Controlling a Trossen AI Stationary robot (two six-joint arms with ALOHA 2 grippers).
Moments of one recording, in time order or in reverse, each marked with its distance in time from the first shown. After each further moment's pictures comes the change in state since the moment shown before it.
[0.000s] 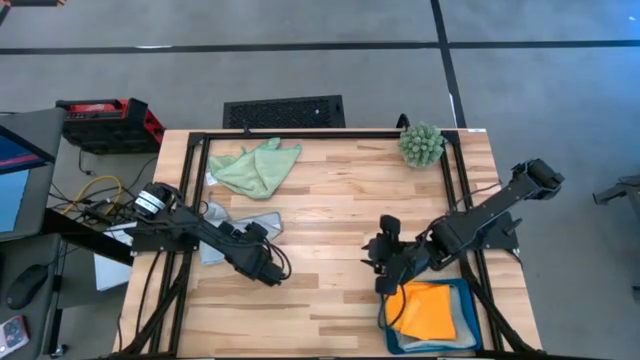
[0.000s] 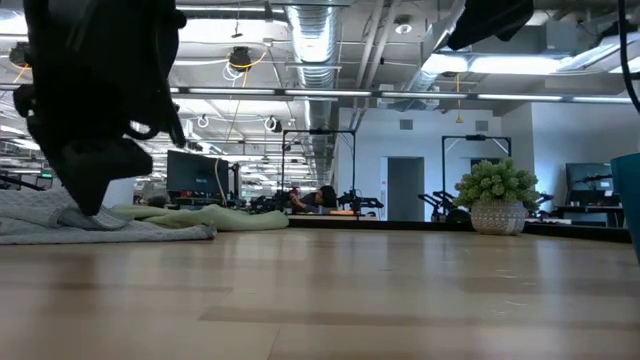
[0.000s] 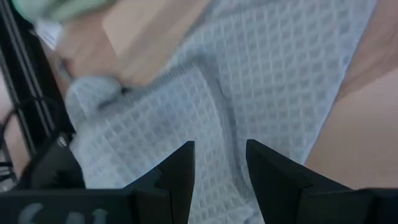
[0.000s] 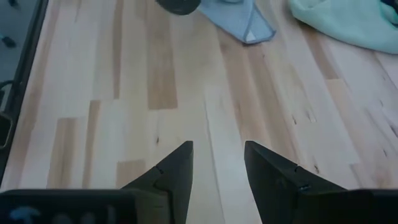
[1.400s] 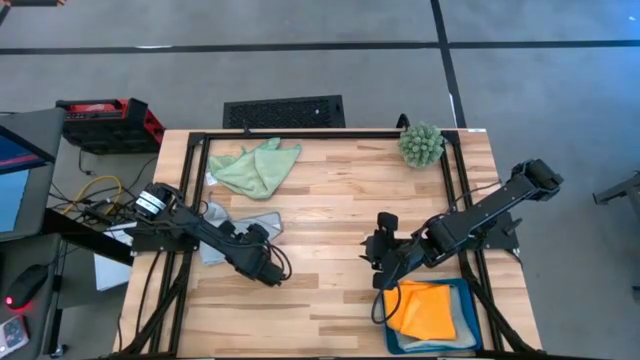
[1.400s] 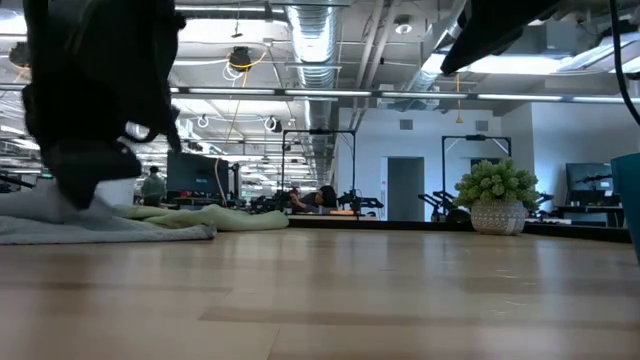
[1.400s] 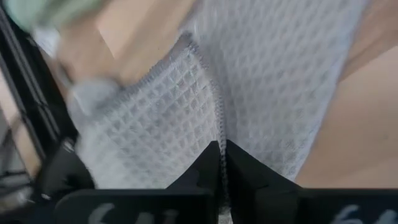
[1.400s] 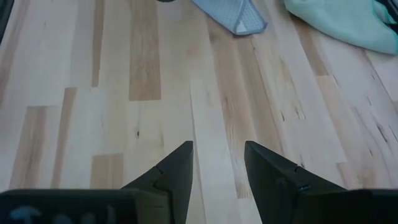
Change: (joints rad) left arm -0.001 0.007 0.038 -0.046 -0.023 0.094; right arm -0.031 0.010 -0.040 0.022 -0.002 -0.061
